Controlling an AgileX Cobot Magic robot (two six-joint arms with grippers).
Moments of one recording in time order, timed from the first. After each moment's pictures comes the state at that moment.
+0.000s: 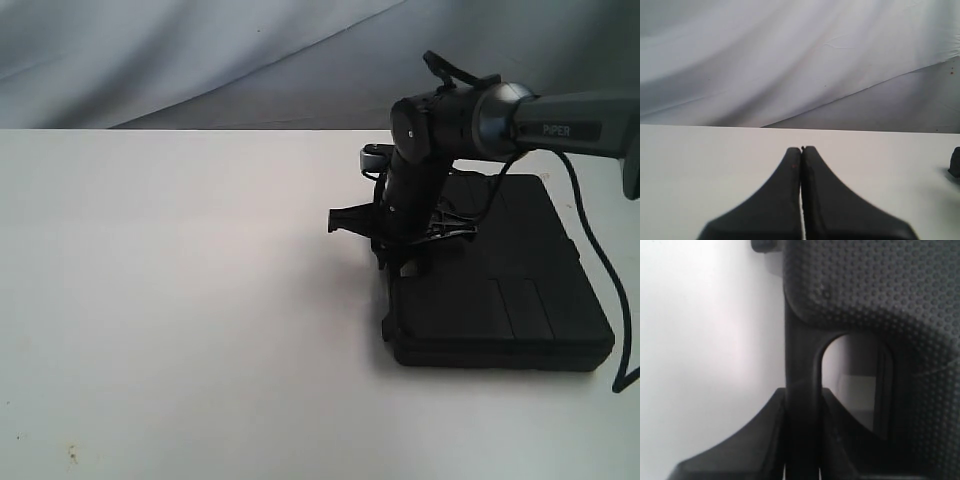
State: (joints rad) left arm -0.08 0.00 0.00 -0.14 0.11 0.07; right arm 0.59 2.26 -1.65 -0.01 0.87 0.50
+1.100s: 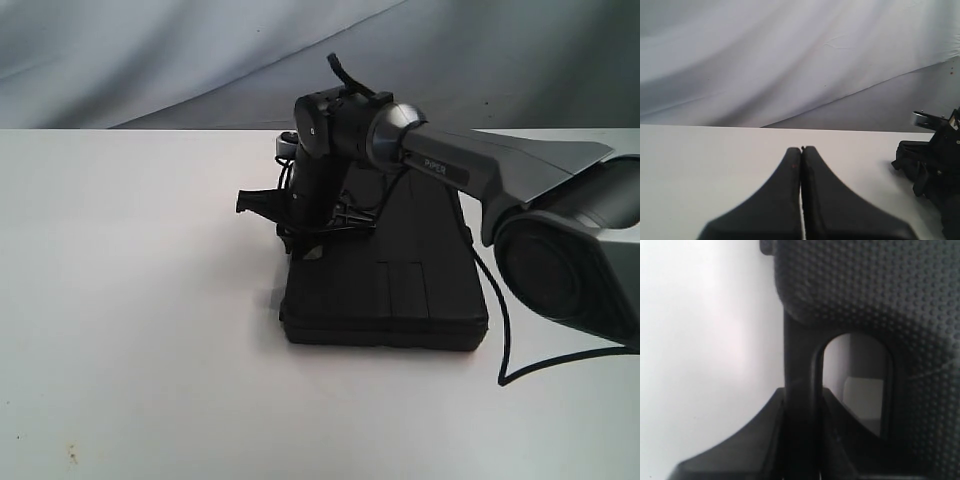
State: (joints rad) left arm -0.08 0.00 0.00 -0.14 0.11 0.07; right arm 0.73 2.52 -2.15 0.07 1.01 0.63
